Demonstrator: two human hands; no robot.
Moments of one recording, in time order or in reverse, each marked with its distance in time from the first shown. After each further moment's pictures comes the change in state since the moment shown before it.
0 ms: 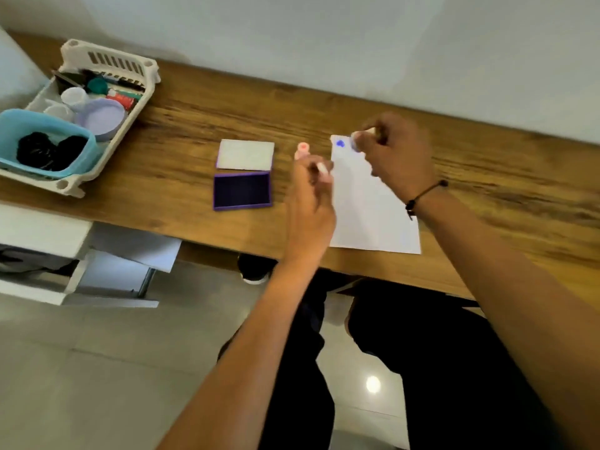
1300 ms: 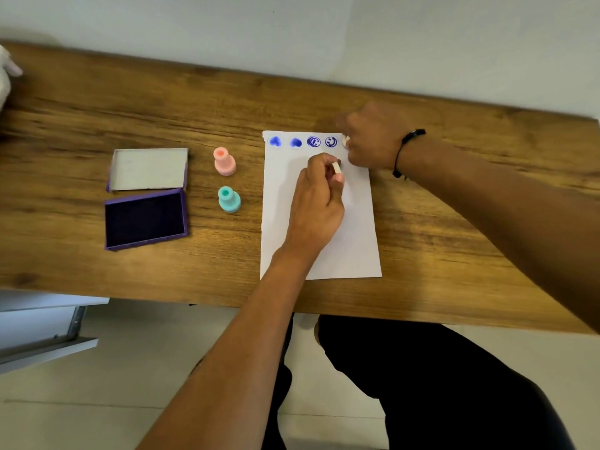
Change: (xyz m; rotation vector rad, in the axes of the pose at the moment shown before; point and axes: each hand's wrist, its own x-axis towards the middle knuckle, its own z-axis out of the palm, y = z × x) left_hand 0.050 -0.060 0.111 0.362 -0.260 0.013; right_hand 0.098 0.116 -0.019 -0.886 -0.423 -0.297
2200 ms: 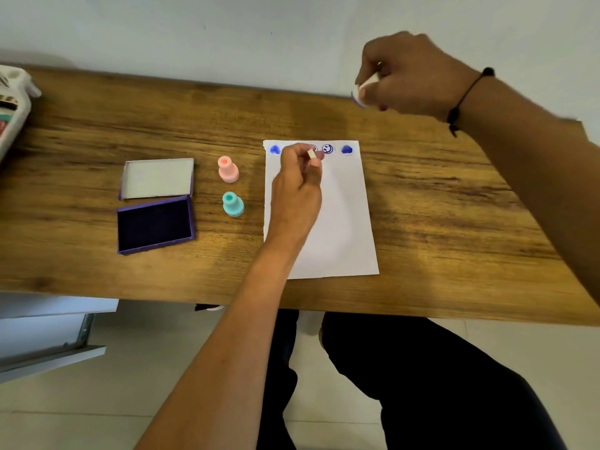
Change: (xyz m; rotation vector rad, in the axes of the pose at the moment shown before) left_hand 0.001 0.023 -0.031 -0.334 0.089 -0.117; right_hand -0.029 0.012 -0.083 0.523 0.170 0.144
